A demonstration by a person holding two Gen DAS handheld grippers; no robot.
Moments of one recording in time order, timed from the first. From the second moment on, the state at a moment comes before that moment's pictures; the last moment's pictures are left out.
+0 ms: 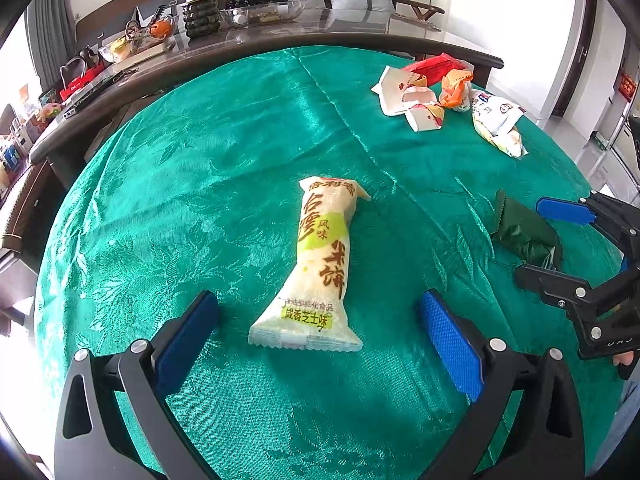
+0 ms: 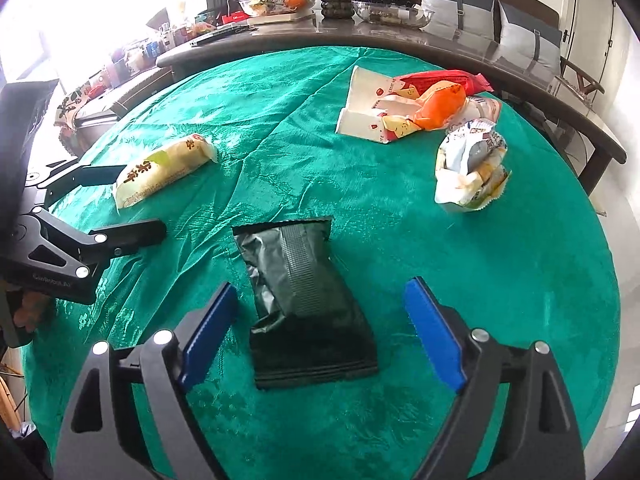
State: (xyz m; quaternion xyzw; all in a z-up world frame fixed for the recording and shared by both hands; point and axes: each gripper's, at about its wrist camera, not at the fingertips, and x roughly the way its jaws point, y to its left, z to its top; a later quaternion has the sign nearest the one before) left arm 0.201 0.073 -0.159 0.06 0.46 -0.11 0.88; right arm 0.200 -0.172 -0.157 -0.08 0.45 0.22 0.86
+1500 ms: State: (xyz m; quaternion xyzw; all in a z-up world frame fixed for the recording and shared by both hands) left arm 0.197 0.026 -0.108 0.06 0.48 -0.24 0.84; right arm 0.205 -0.216 -0.108 0.00 0.54 0.25 0.80
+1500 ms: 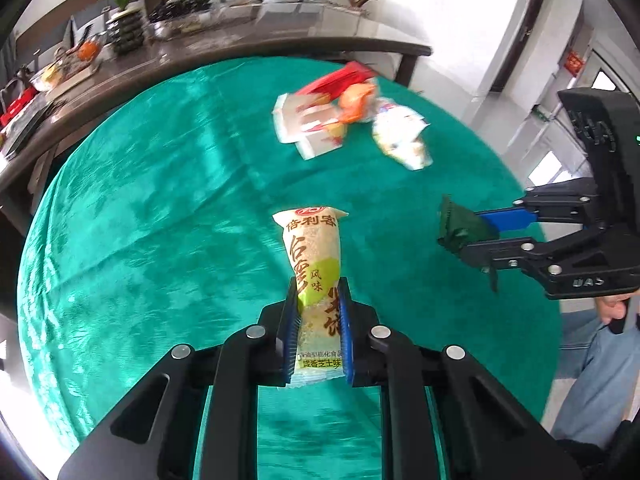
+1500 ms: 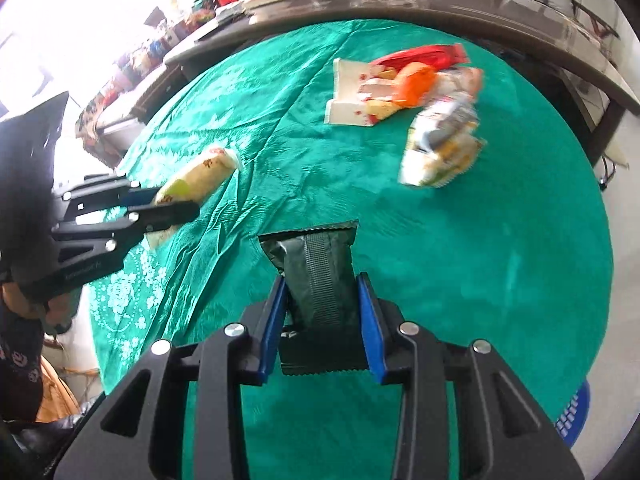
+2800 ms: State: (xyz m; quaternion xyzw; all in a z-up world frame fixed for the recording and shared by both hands) left arm 0.140 -0.479 -0.257 0.15 0.52 -0.43 0.72; right arm 0.074 -0.684 -0.220 0.27 0.52 -0.09 0.81
